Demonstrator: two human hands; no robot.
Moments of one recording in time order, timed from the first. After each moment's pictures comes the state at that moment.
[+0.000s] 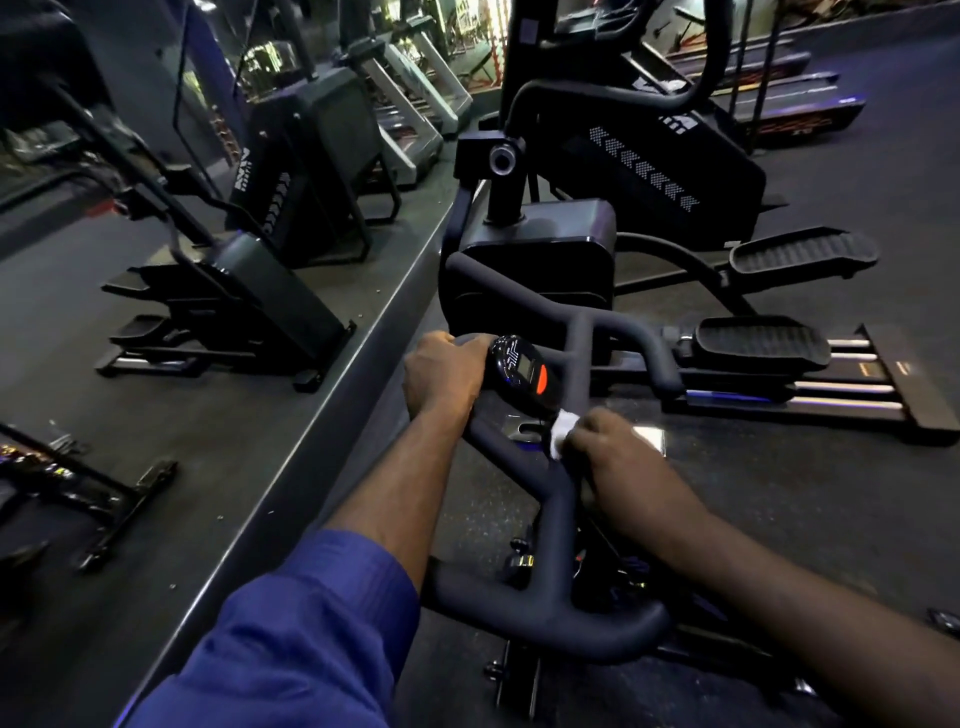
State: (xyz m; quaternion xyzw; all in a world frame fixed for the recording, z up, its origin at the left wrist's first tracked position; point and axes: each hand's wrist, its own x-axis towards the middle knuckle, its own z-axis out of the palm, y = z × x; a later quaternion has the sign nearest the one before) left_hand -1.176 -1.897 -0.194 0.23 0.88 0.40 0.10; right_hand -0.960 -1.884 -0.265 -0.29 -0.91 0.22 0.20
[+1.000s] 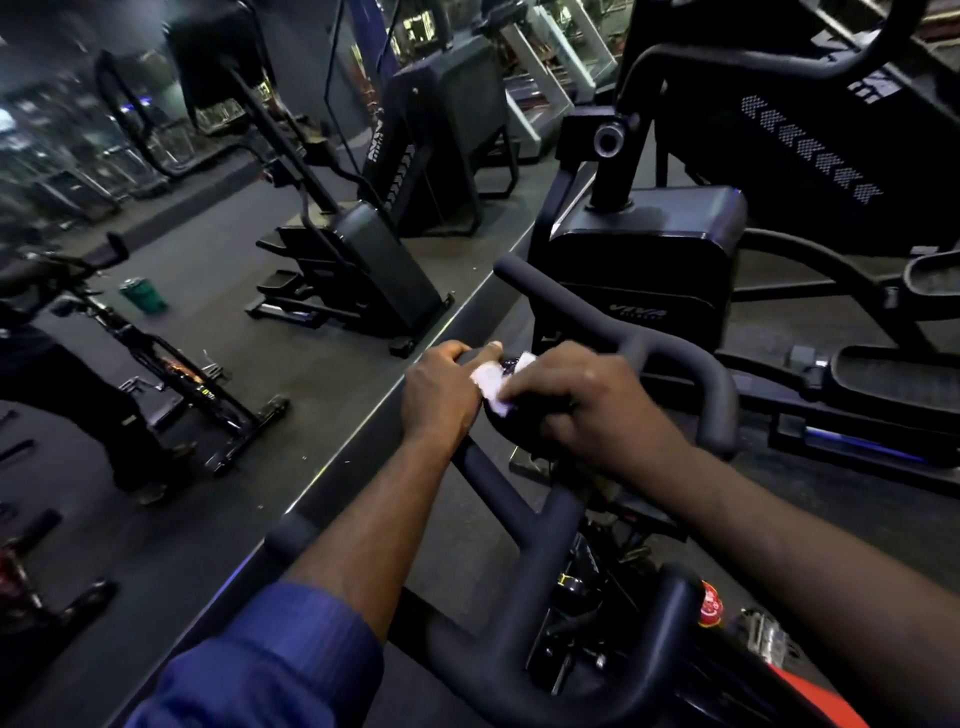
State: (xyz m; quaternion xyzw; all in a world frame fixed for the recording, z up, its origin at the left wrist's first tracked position) left_hand -1.174 -1.895 -0.199 0.23 0.89 0.38 0.02; right_hand -1.018 -1.786 -0.216 0.01 -0.86 0.31 0.40
